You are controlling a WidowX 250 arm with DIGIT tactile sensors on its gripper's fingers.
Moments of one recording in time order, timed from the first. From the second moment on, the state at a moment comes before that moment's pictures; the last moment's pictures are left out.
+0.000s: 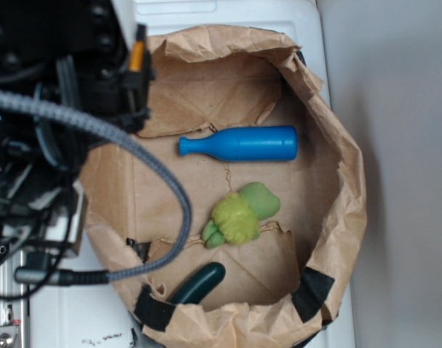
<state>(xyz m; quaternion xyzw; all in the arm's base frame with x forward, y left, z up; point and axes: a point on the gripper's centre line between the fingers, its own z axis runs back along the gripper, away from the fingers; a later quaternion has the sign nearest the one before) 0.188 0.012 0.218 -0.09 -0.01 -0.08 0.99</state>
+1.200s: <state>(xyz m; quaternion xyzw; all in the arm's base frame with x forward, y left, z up) 0.257 0.005 0.125 -0.01 -0.12 -0.04 0.99</state>
